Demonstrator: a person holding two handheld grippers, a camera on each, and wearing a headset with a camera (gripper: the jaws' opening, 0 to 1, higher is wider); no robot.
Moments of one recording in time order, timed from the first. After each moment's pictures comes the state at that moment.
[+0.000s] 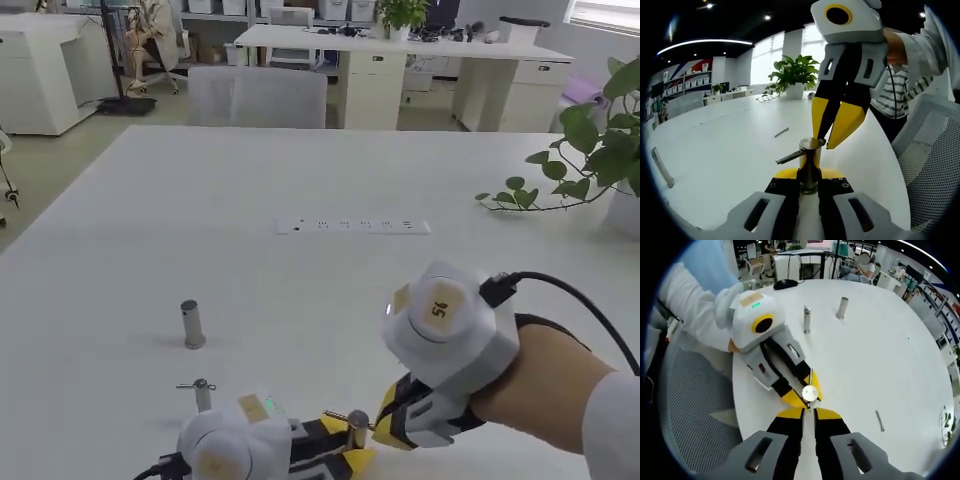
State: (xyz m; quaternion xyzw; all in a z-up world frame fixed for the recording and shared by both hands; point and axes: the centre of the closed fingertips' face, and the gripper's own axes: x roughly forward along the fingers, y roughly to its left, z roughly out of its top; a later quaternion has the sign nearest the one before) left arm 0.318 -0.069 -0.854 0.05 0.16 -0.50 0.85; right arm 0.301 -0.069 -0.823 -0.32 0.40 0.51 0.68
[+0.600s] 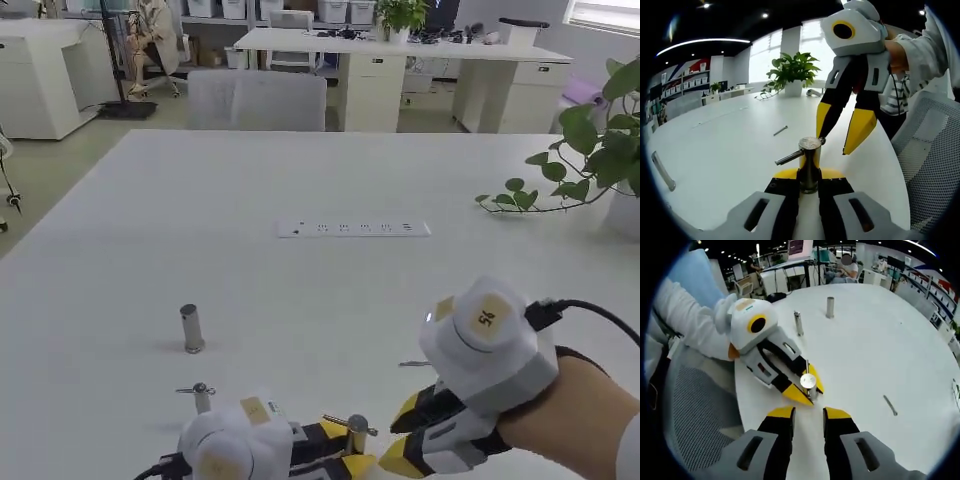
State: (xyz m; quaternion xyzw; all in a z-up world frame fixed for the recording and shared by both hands) left arm 0.316 -0.069 -0.855 0.07 0.17 -0.51 0.84; right arm 0.294 -0.082 -0.831 -0.23 0.41 0.50 0.73
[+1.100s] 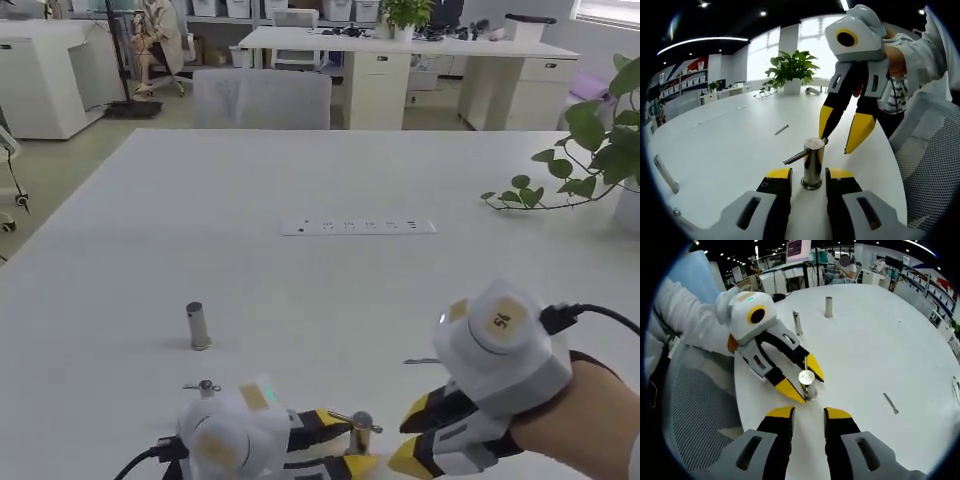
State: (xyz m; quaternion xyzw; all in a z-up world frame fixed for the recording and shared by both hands) left arm 0.315 -0.058 -0.850 0.07 0.18 -0.51 0.84; right arm 0.294 -0.083 -0.832 -0.22 0.40 0.50 0.73
